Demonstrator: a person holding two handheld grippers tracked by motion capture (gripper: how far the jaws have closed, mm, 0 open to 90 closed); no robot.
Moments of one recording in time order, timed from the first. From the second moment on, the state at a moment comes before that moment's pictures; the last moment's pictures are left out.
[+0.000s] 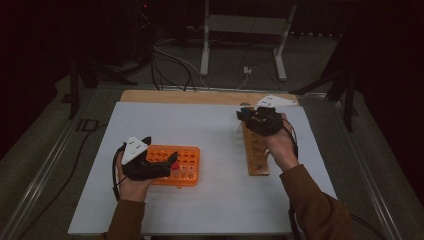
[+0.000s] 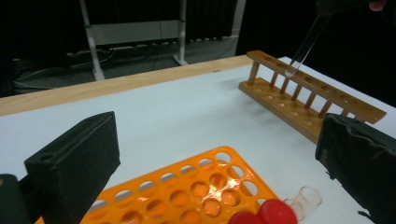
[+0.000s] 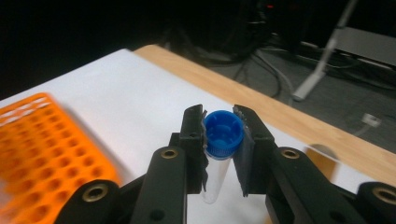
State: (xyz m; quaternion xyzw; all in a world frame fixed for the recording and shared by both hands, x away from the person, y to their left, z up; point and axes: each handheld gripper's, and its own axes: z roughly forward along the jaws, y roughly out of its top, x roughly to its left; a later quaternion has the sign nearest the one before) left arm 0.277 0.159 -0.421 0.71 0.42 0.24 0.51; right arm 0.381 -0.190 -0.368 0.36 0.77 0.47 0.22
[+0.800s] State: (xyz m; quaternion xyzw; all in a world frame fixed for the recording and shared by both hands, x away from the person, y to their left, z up) left arm 0.285 0.087 -0.422 0.76 0.36 0.23 0.49; right arm 0.339 -0.110 -0.382 0.28 0.81 0.50 0.09
